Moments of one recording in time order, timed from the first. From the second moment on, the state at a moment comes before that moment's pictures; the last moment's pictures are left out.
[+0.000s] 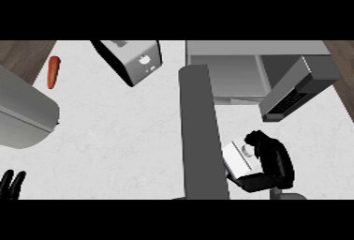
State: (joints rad) left arm 0.60 0.02 0.17 -2.09 0.20 -0.34 -0.34; right arm -0.01 -0.03 0.04 -1.28 -0.15 0.18 -0.55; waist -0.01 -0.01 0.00
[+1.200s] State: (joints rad) left arm 0.56 0.06 0.32 -2.02 0.29 -0.44 -0.31; right arm -0.23 -0.07 0.18 -1.31 -0.08 -0.30 -0.32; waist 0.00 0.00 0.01
